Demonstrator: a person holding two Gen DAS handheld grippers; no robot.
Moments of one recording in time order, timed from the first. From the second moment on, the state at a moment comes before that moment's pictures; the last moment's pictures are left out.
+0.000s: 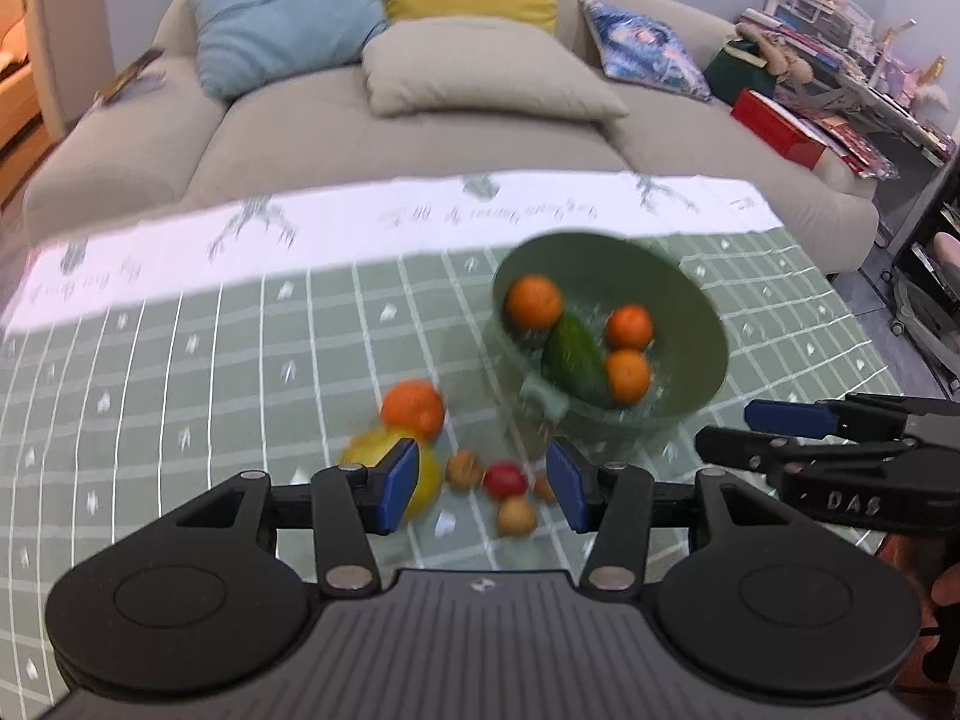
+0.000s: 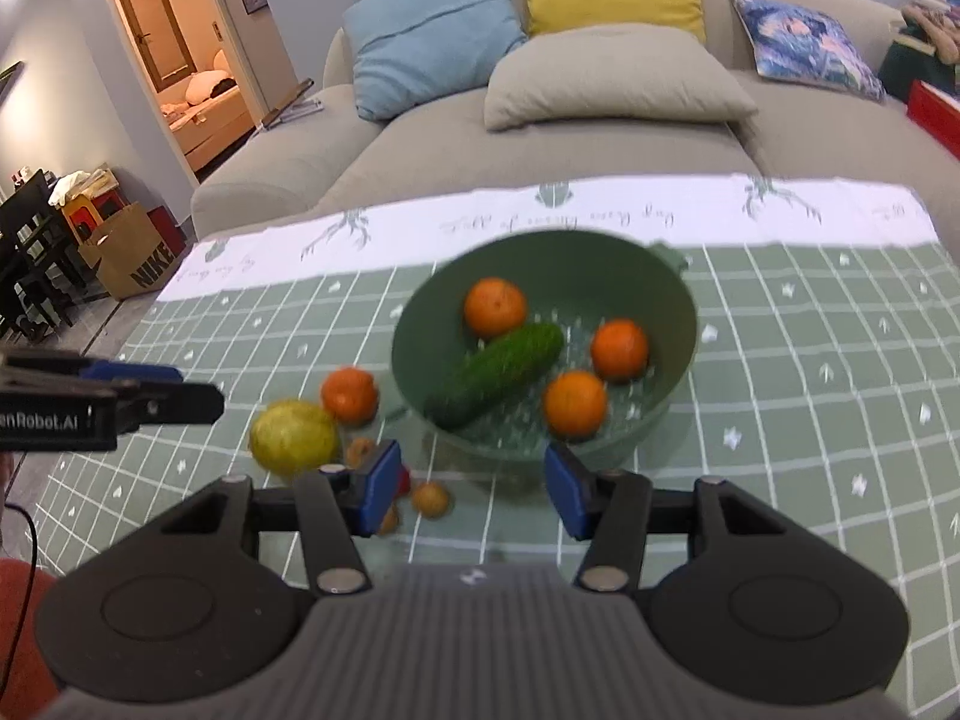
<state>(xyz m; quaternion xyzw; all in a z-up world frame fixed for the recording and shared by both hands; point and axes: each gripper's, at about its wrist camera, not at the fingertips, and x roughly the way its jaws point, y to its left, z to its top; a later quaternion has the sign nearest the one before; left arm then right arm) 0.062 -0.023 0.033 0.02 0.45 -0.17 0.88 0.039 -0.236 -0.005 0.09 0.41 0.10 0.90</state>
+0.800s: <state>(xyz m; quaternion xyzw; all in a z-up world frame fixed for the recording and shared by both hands) 0.095 0.018 -0.042 -0.02 0.47 -0.12 0.88 0.084 -0.194 -0.075 0.08 0.49 0.13 0.86</state>
